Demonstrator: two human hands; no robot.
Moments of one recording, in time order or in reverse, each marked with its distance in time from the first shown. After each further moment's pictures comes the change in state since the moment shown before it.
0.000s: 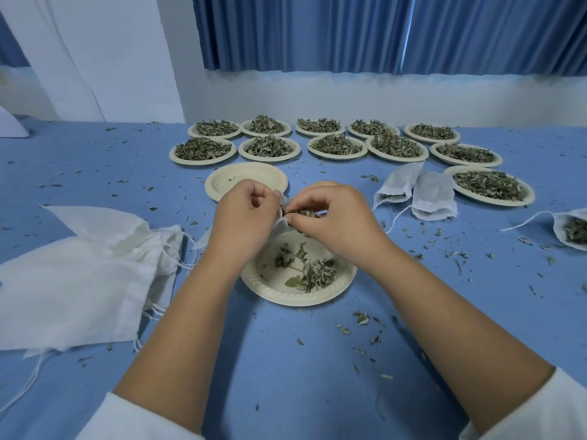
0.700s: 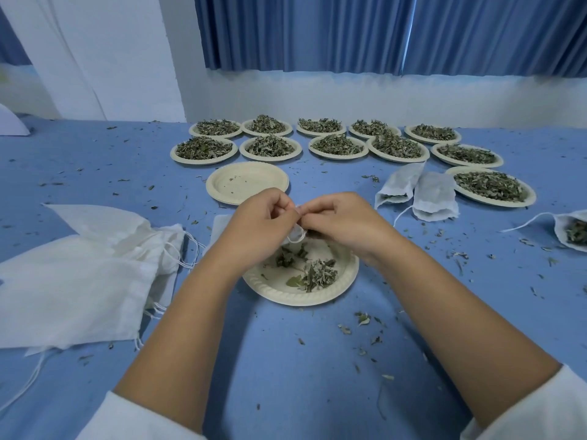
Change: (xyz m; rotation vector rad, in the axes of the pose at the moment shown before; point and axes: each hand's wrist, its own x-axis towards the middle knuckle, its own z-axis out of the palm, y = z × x) left_hand -0.007 0.002 -0.001 0.110 -0.290 0.051; right_hand 0.005 0.009 -0.008 0.219 -0.164 0.377
